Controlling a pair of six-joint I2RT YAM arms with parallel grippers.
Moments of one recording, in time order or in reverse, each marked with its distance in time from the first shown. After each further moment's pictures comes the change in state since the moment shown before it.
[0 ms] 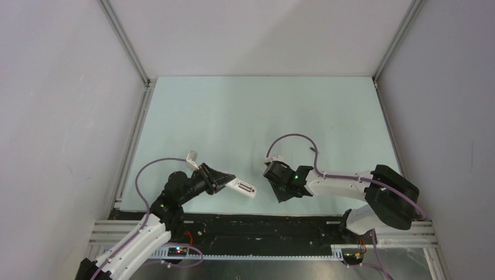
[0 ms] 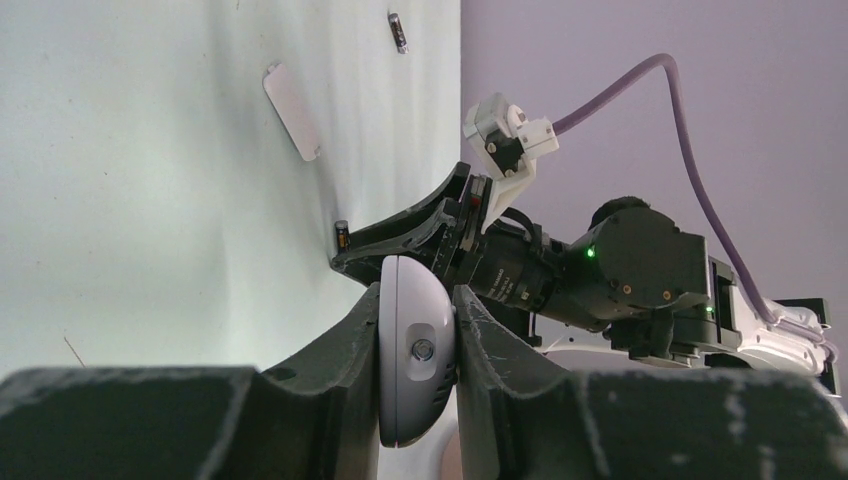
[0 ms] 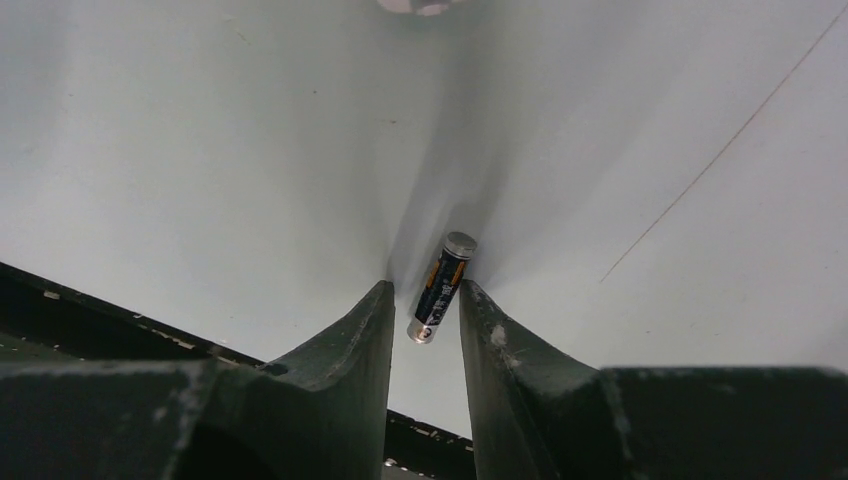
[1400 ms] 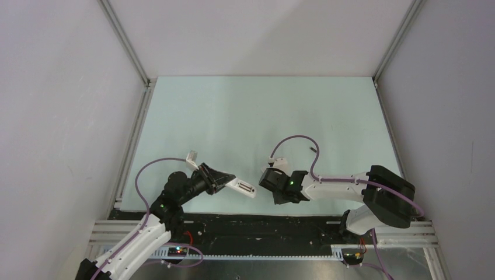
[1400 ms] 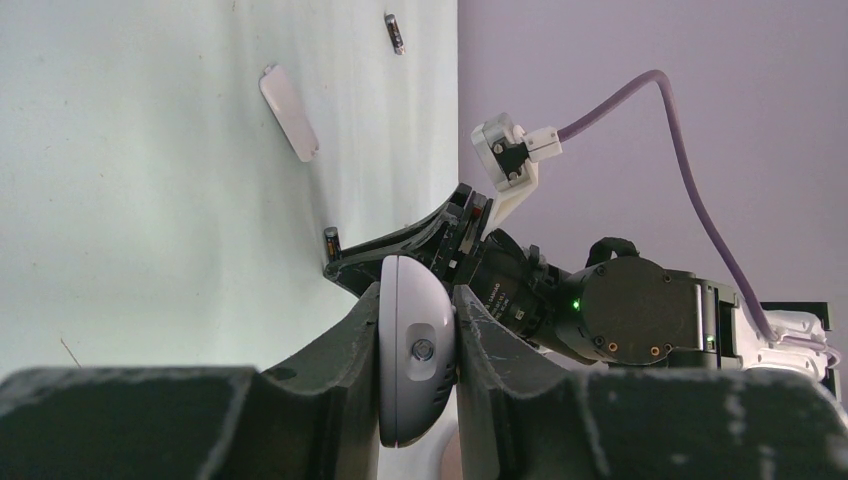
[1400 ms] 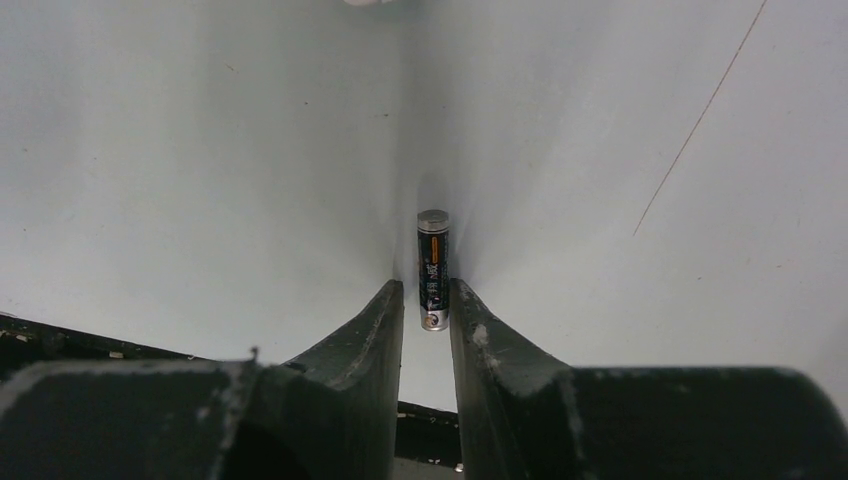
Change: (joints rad) left arm 0.000 -0.006 0.000 0.000 0.000 0.000; right arm 0.101 0.028 0.022 -0.042 0.135 0.309
